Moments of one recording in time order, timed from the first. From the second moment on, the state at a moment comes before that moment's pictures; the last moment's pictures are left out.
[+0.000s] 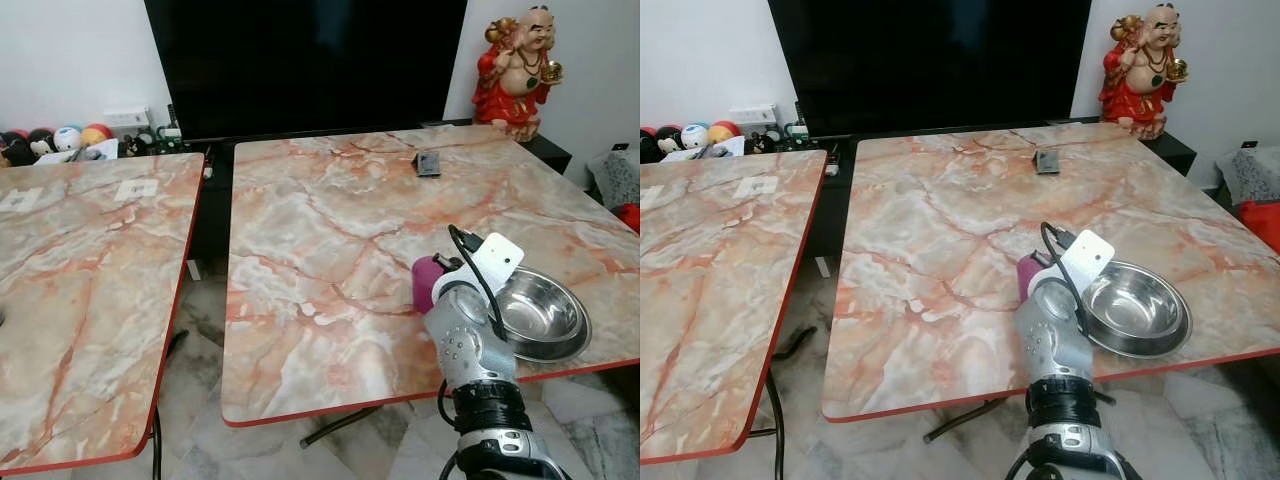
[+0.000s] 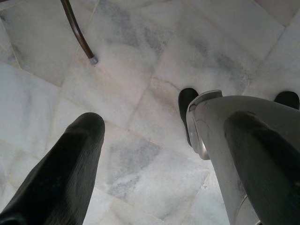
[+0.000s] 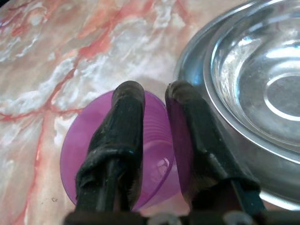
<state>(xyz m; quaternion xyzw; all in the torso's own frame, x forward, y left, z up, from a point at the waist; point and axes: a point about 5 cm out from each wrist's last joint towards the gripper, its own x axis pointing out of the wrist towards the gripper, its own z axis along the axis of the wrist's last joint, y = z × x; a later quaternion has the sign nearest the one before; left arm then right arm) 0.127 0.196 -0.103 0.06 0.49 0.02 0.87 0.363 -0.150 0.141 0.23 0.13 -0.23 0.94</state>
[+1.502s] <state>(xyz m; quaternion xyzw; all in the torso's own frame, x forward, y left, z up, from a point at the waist) 0.127 0.198 -0.103 0.06 0.49 0.02 0.87 0.311 -0.179 0.149 0.04 -0.04 -0.07 1.00</state>
